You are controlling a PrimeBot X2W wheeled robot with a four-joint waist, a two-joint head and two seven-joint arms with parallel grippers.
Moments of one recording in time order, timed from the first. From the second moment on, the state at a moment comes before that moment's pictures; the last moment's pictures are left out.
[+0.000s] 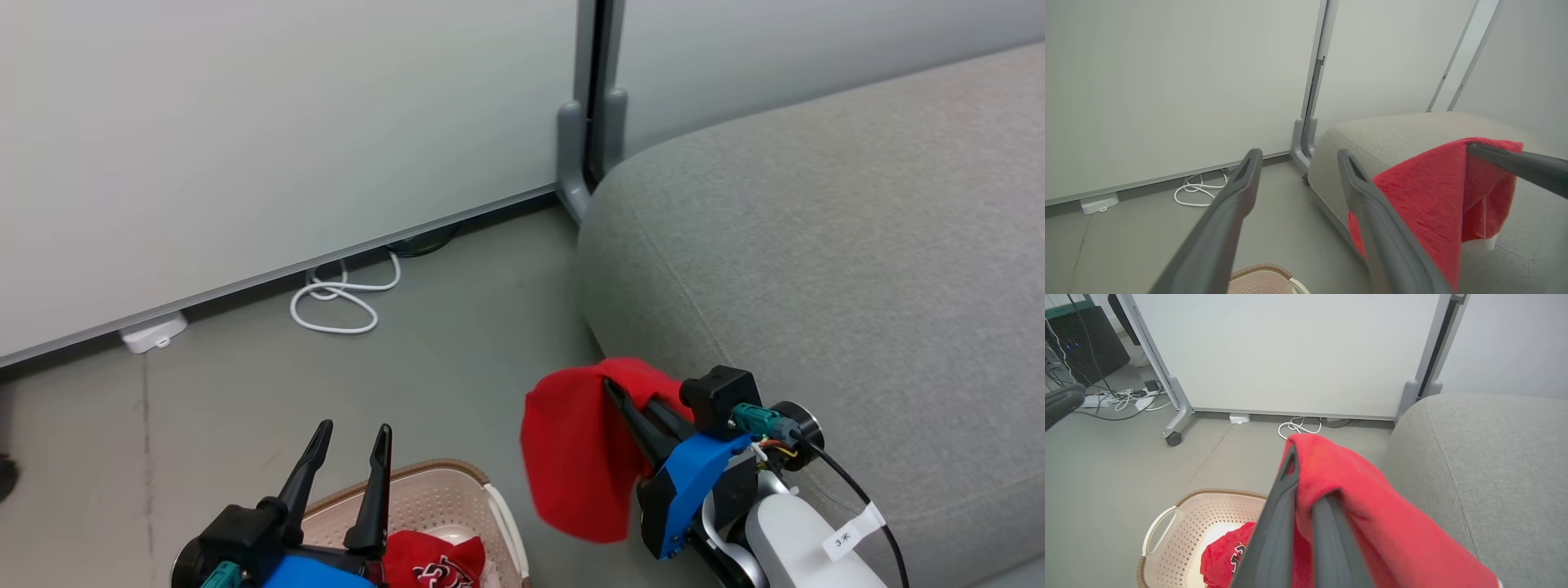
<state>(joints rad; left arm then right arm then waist) -0.01 0.22 -0.36 0.20 -0.44 -0.04 -0.26 -0.35 -0.05 0.39 0.44 0.22 0.13 0.03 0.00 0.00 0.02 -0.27</state>
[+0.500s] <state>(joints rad) 0.01 0.16 -0.26 0.19 -0.33 -0.11 -0.26 -0.30 -0.05 0.36 0.38 0.21 0.13 0.04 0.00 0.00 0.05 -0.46</state>
